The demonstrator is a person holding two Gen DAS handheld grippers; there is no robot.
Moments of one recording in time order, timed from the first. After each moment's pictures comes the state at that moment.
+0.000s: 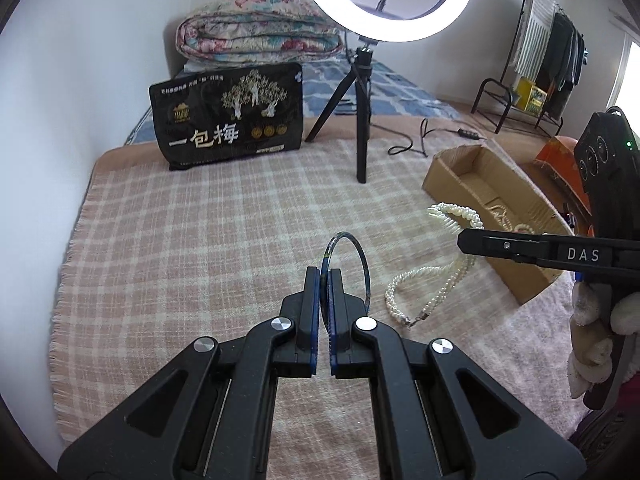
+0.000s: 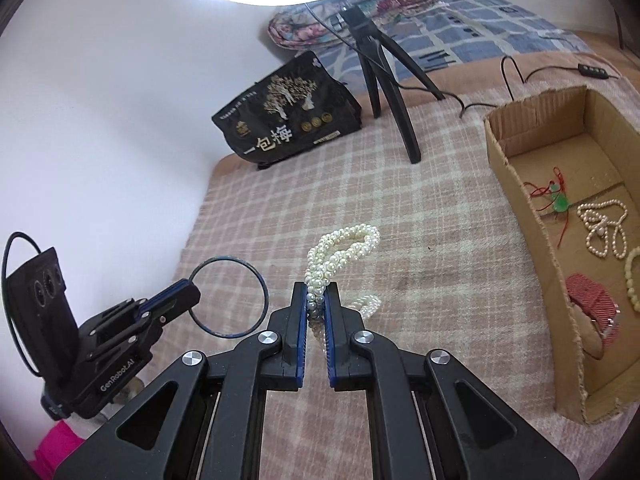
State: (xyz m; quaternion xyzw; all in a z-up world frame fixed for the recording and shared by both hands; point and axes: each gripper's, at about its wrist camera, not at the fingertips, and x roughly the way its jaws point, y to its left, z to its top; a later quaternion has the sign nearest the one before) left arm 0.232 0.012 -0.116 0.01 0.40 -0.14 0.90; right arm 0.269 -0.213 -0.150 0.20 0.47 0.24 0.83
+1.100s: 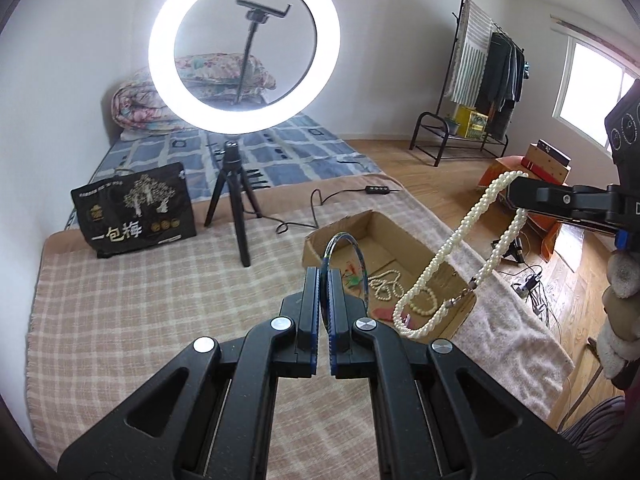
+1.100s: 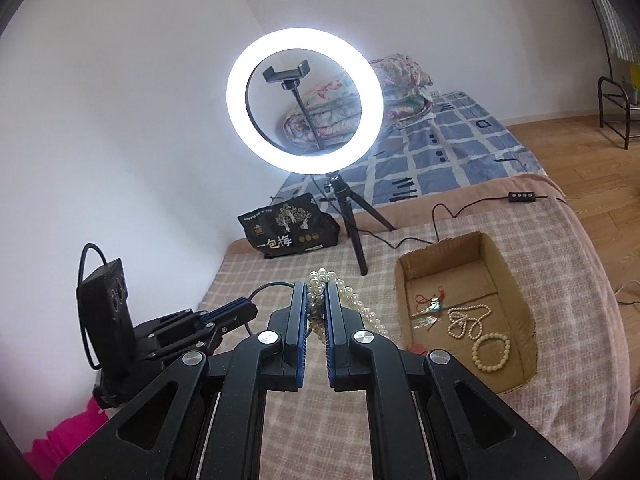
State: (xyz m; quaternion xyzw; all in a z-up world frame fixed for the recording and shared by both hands) left arm 0.215 -0.113 -0.028 0.00 0.32 -0.23 0.92; right arm 0.198 -0.344 0.000 0.17 0.34 0.22 0.90
